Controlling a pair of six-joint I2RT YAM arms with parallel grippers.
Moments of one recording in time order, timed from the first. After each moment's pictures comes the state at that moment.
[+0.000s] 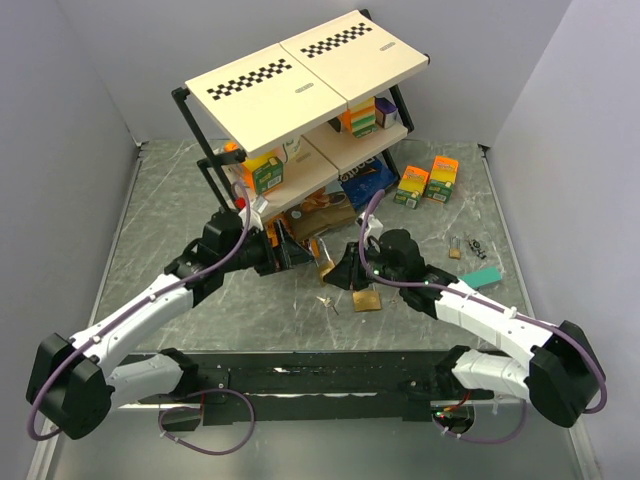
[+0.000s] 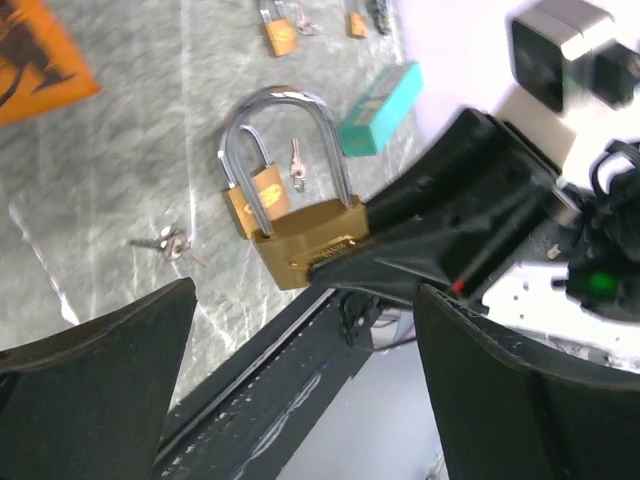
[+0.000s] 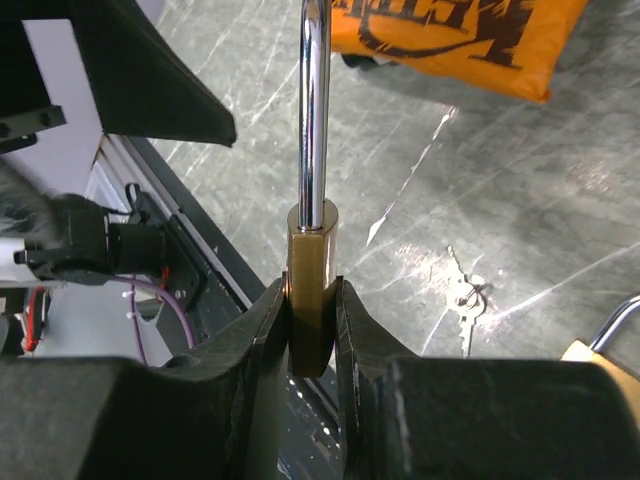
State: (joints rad) left arm -0.56 1.11 0.77 -0.09 0.46 -0.84; right arm 0.68 1.11 0.64 0.02 -0.34 0.62
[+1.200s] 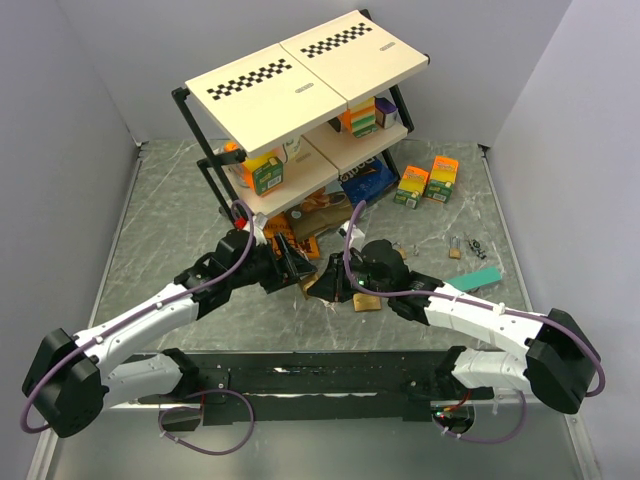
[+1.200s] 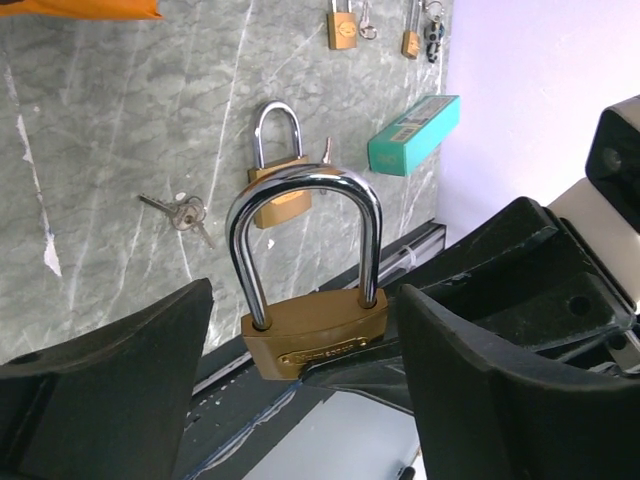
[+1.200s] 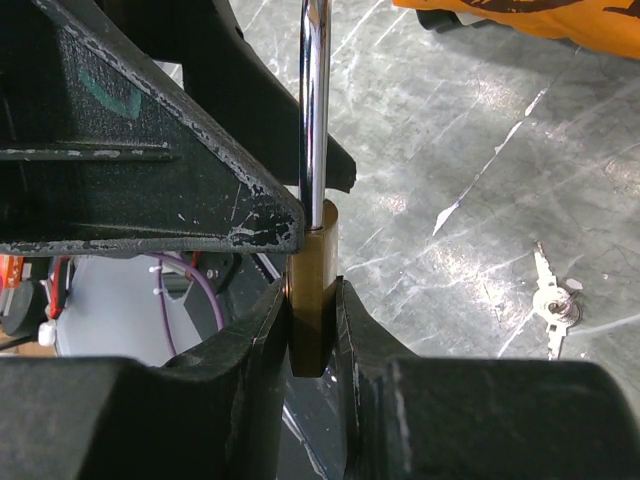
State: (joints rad) left arm -0.69 1.08 0.66 -0.09 0.22 -1.09; right arm 0.85 1.15 0.63 0.11 -0.28 0.69
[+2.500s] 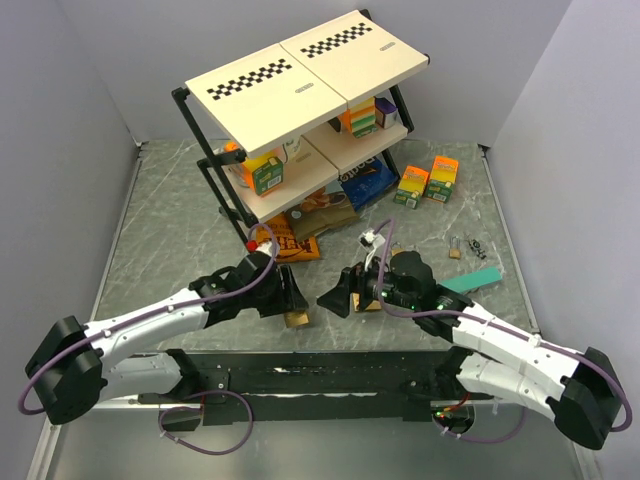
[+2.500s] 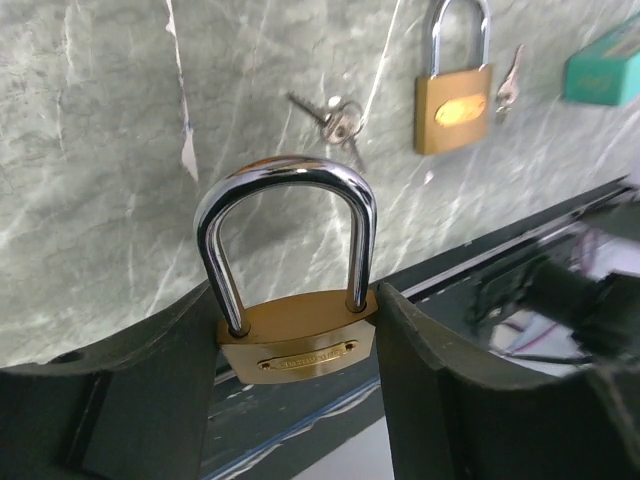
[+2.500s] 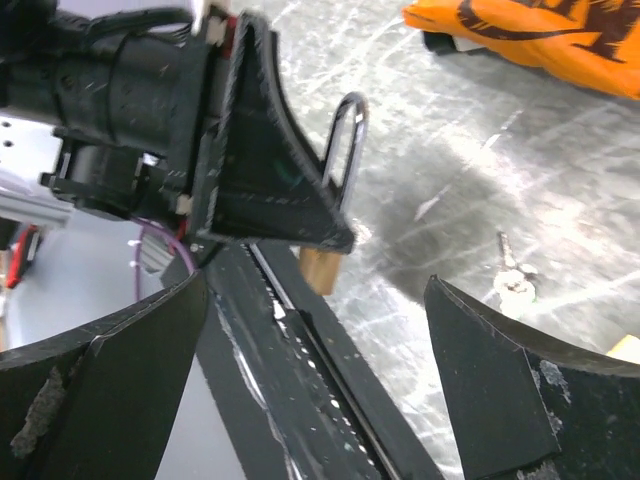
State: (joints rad) left arm -0.84 1.12 0.64 -0.30 0.05 -1.01; right arm 0.81 0.91 0.51 0.06 -0.30 0.55
